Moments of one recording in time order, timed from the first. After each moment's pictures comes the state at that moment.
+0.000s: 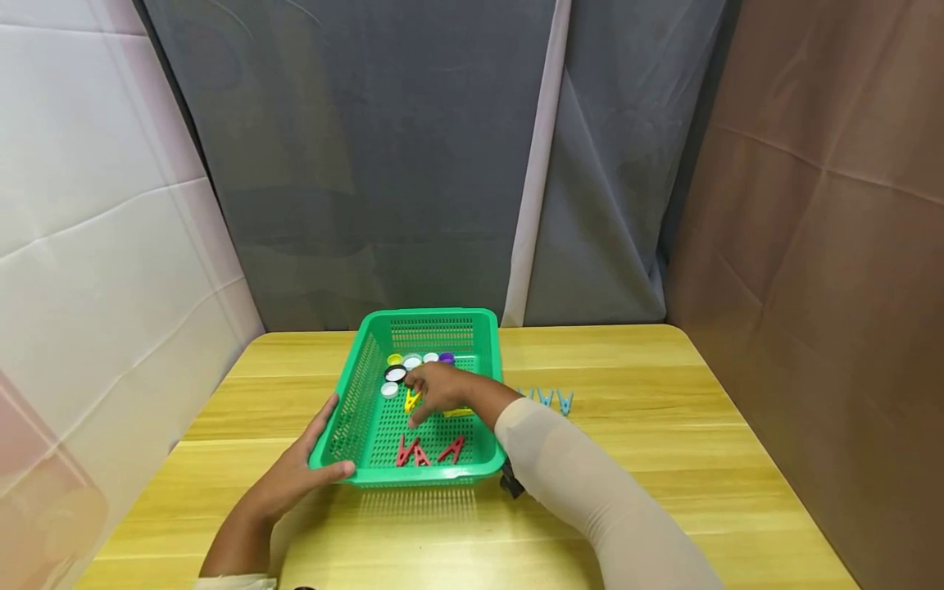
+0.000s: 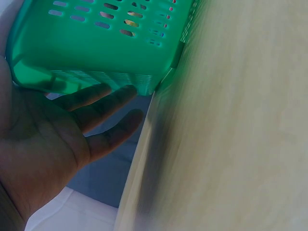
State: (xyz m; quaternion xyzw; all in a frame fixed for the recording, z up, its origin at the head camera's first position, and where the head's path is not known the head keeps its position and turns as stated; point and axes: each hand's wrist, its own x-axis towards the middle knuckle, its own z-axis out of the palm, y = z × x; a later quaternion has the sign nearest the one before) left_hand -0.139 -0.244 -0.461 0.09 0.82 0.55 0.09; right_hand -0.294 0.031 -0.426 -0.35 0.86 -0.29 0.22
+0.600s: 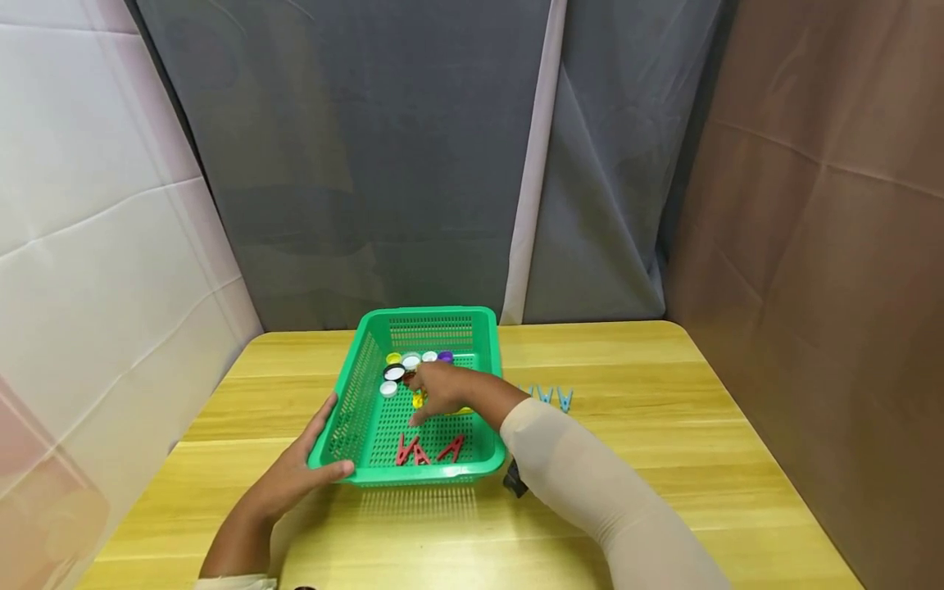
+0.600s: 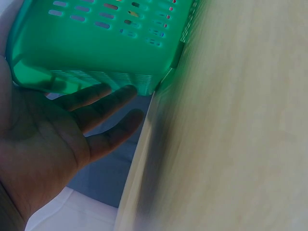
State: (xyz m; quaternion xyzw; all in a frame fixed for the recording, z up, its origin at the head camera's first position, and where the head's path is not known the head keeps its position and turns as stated) left_hand -0.141 -0.245 -0.463 0.10 0.82 0.56 0.09; right_hand -0.280 0.033 -0.407 -0.38 0.89 -0.17 0.20
